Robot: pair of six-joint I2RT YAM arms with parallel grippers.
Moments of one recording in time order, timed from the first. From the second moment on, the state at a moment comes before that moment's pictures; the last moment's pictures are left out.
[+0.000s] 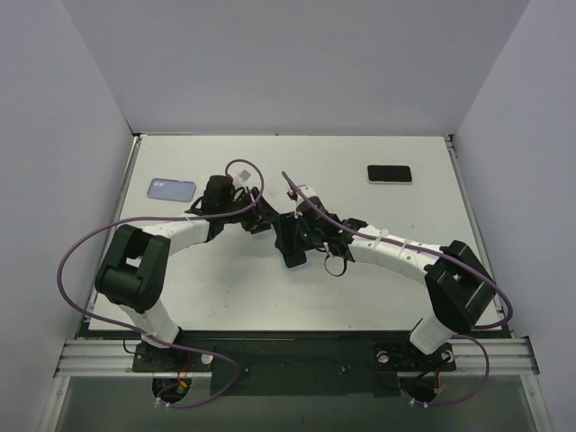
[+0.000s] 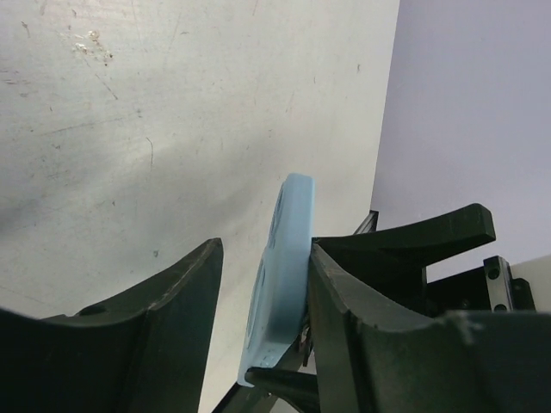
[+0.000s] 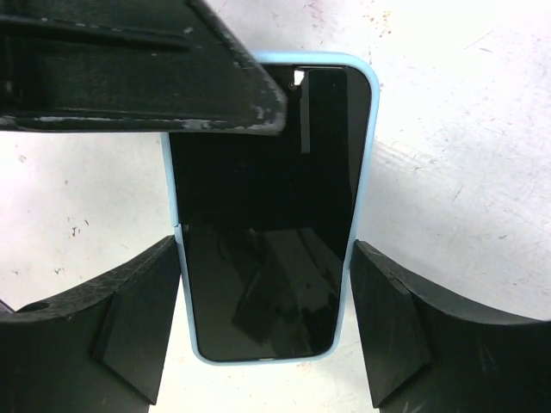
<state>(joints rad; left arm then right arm) -0.37 1.70 0.91 0.19 0.63 -0.97 0.80 1.59 0.99 -0.14 0.05 0.42</state>
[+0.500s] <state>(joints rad) -0.46 1.67 1.02 -0.01 0.59 -0.77 0.81 1.41 0.99 -0.24 0.05 0.38</state>
